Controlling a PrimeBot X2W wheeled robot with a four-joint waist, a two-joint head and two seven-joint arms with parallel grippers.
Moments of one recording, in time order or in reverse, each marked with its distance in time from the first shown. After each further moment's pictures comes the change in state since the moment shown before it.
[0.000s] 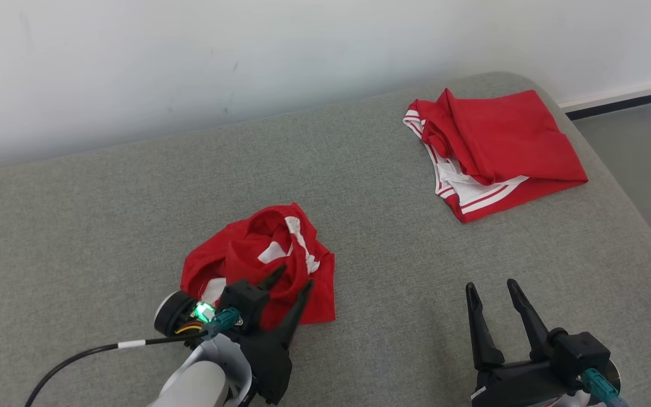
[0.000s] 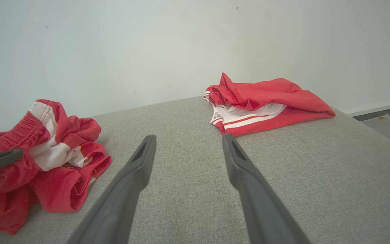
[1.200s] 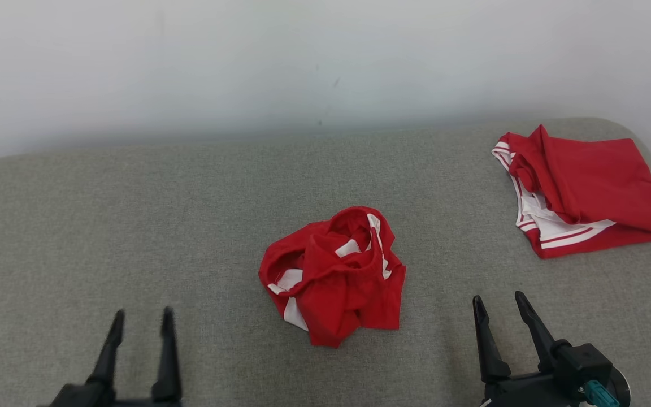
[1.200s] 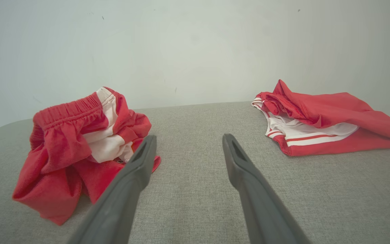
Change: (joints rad) left arm 0.533 -0.140 0.699 -0.424 0.200 -0.002 -0.118; right arm 0.038 0.000 -0.028 -0.005 -0.057 0.000 0.000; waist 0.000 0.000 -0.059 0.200
